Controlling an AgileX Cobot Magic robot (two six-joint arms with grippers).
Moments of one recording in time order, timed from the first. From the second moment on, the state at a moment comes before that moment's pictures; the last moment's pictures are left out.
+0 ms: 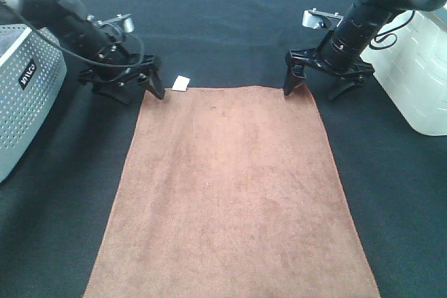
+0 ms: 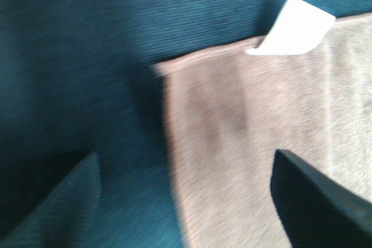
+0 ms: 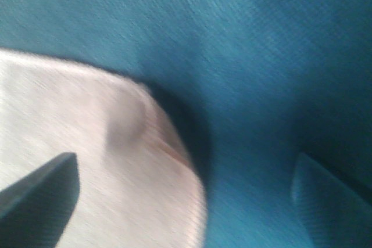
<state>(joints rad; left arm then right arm) -0.17 2.47 -1.95 -0.50 0.85 0.26 0.14 2.44 -1.95 0.29 0.90 -0.15</state>
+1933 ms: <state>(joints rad) -0.24 2.50 -2.23 -0.28 0.60 0.19 0.20 2.40 -2.12 0.10 0.61 -0.15</state>
